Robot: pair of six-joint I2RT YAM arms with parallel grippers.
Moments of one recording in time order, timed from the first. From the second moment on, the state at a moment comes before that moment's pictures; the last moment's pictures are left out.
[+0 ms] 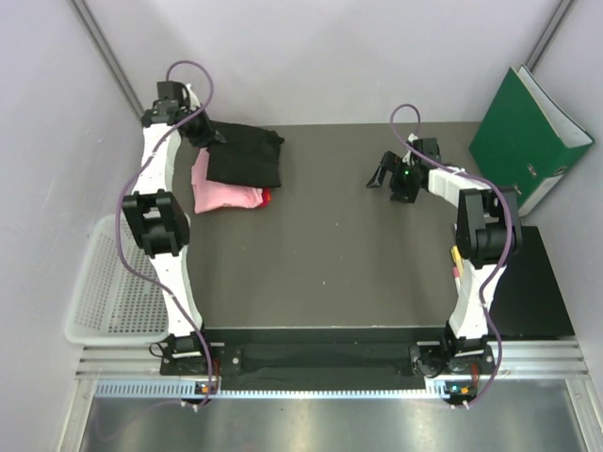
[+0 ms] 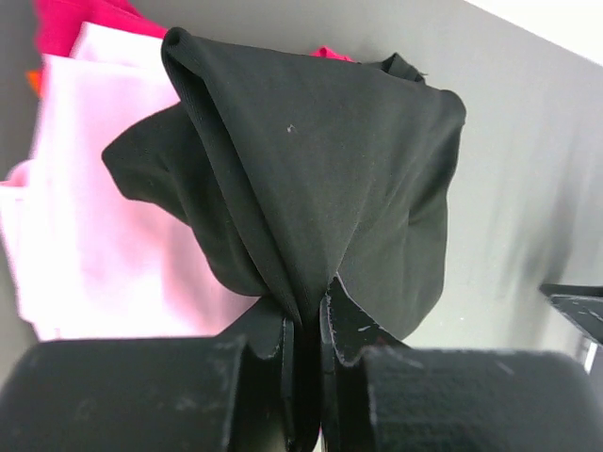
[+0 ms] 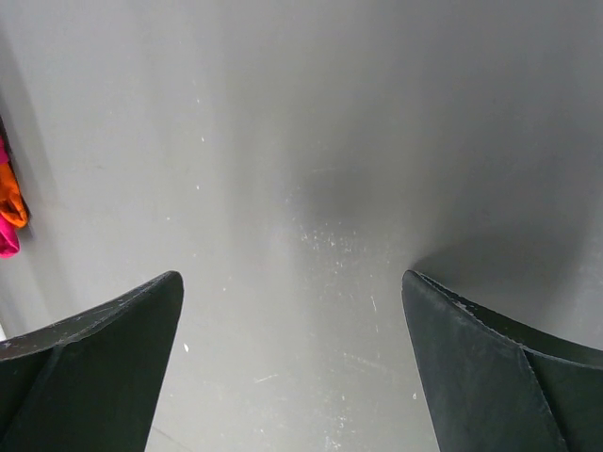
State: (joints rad) left arm 0.08 2.25 2.30 -0.85 0.36 -0.36; right arm 0.11 2.03 1.40 -0.25 -0.37 0.50
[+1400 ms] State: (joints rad) left arm 0.18 2.34 2.26 -0.97 0.21 -0.29; right arm 0.13 2.13 1.55 -0.31 -0.41 0.49
